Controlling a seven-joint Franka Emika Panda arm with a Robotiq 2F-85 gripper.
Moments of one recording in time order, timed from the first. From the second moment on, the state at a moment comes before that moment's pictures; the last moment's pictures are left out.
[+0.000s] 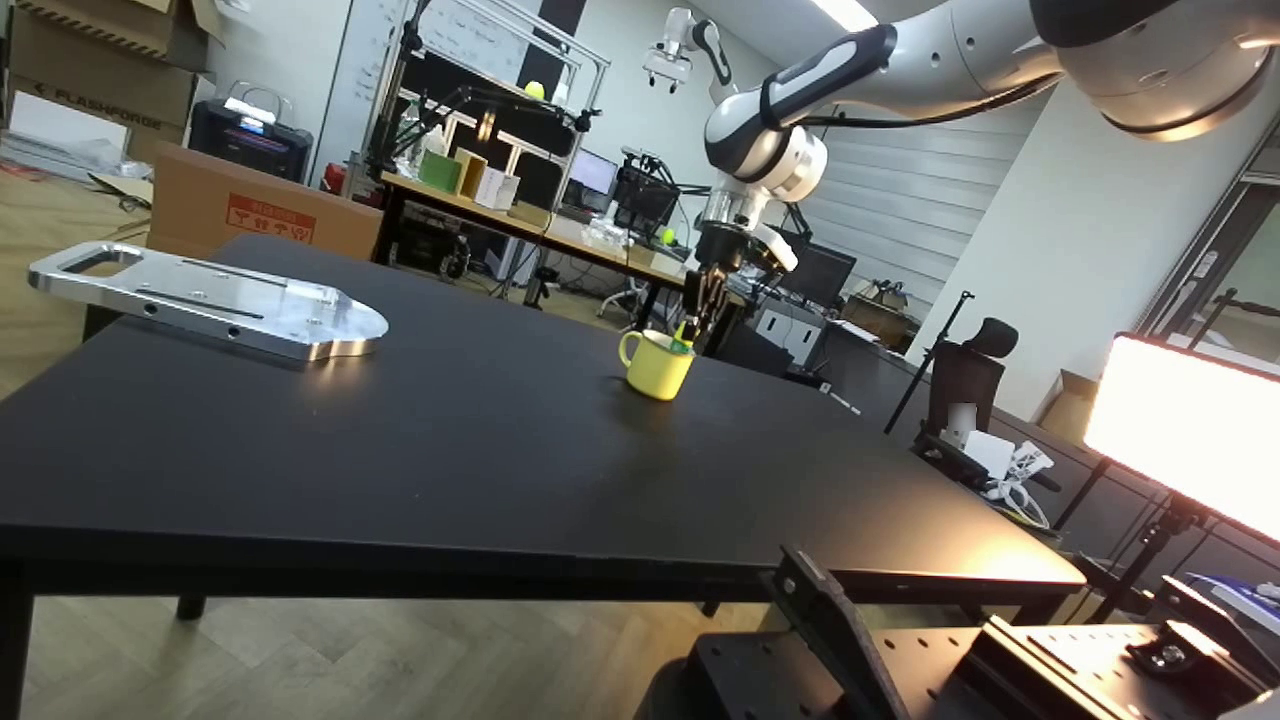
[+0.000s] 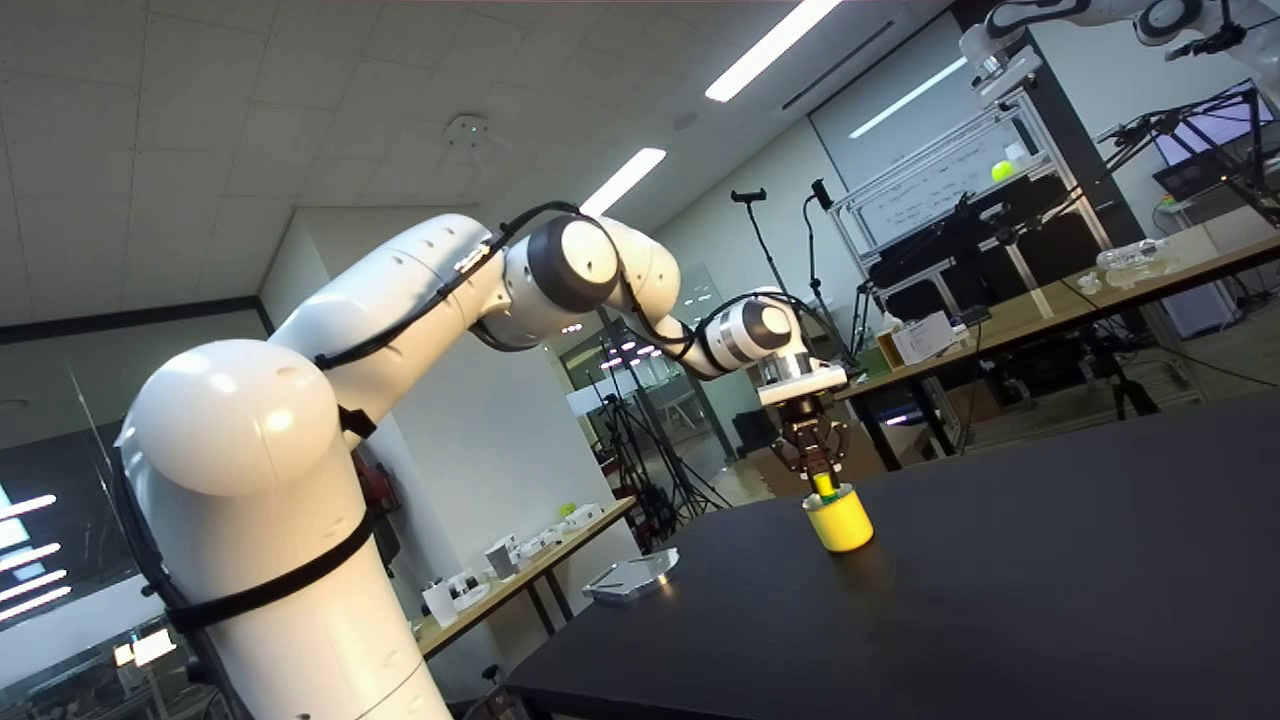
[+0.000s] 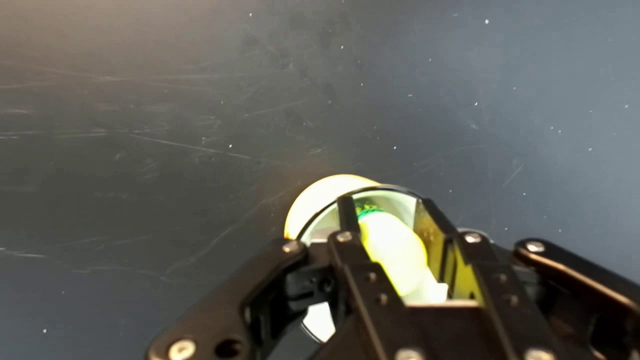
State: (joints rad) arm -0.04 1.09 0.08 -1.06 -0.05 1.92 -0.56
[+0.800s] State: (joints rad) arm -0.12 0.80 0.05 -1.11 -0.08 1.91 -0.57
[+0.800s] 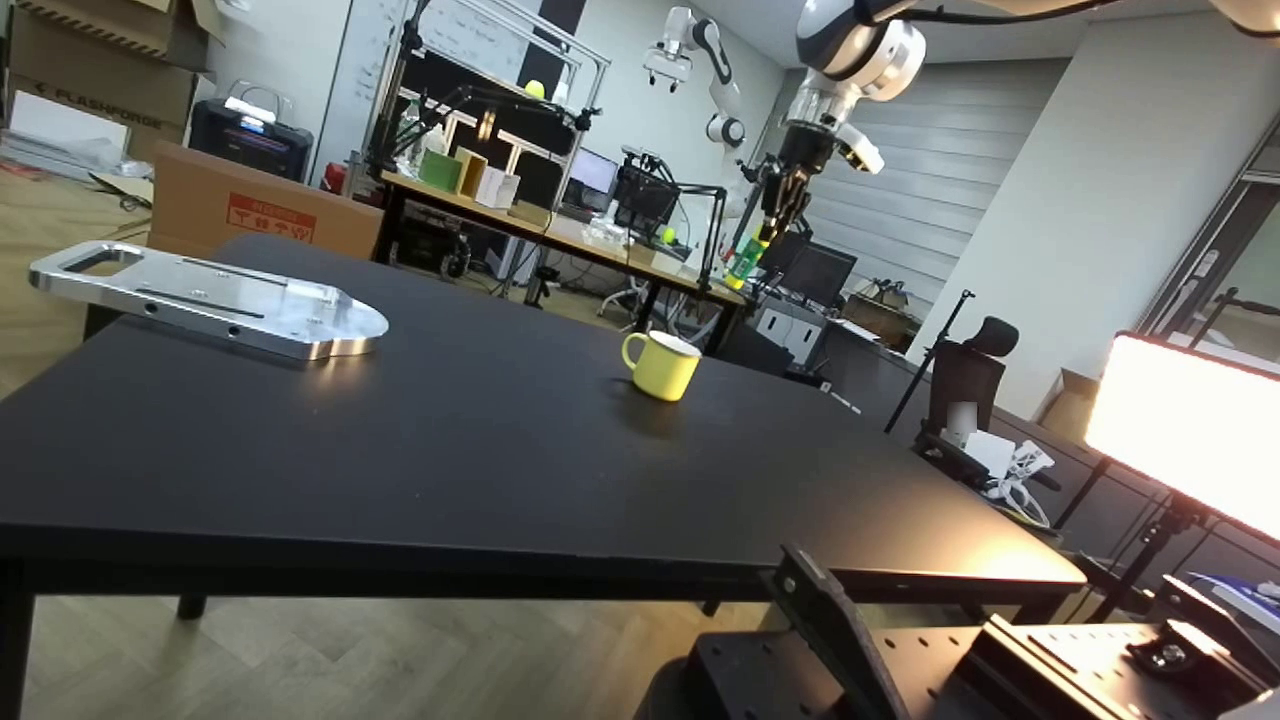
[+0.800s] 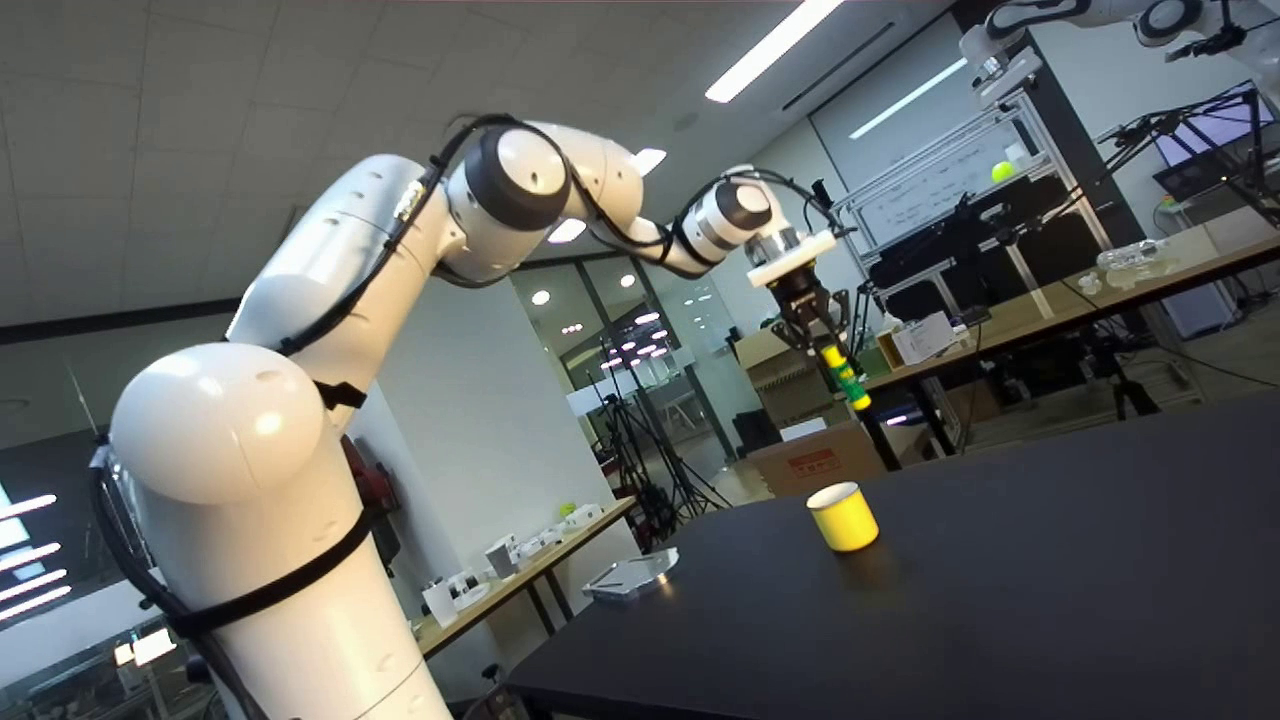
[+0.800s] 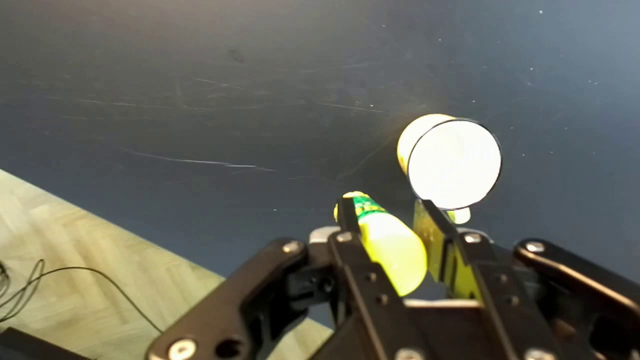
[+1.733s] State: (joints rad) arm -0.43 0.91 -0.08 -1.04 -0.08 1.82 -0.59
